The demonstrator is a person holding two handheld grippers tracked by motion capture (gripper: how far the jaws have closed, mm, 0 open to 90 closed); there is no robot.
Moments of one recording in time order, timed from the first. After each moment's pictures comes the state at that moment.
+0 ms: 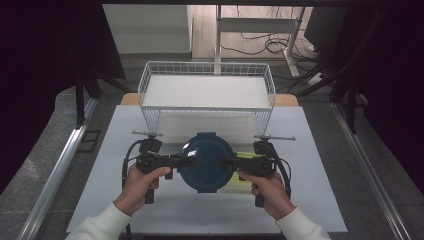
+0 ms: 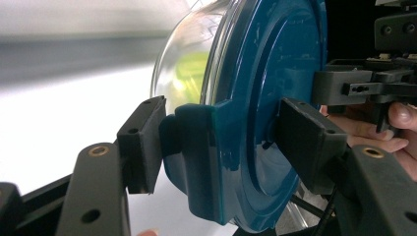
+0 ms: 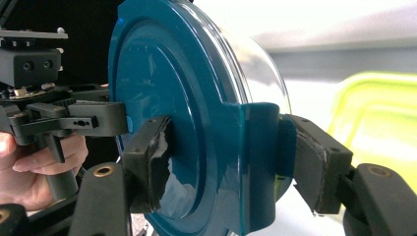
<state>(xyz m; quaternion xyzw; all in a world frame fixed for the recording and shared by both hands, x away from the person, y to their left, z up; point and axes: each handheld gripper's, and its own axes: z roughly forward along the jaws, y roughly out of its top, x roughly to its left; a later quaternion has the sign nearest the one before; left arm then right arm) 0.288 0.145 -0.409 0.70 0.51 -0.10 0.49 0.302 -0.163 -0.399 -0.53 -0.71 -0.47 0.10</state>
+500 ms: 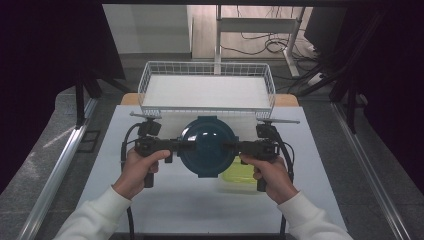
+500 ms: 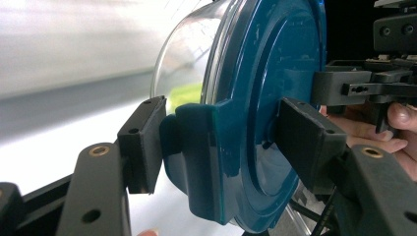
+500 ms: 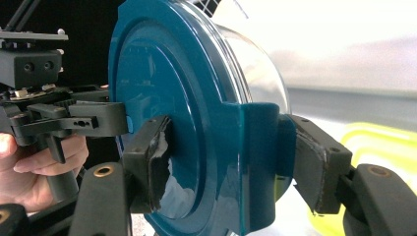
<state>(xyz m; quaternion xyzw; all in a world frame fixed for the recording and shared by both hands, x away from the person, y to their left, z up) 0.309 0.147 -0.372 0.70 0.50 -0.09 0.50 0.323 -0.161 -0.362 -0.52 -0.70 -0.48 0.08</state>
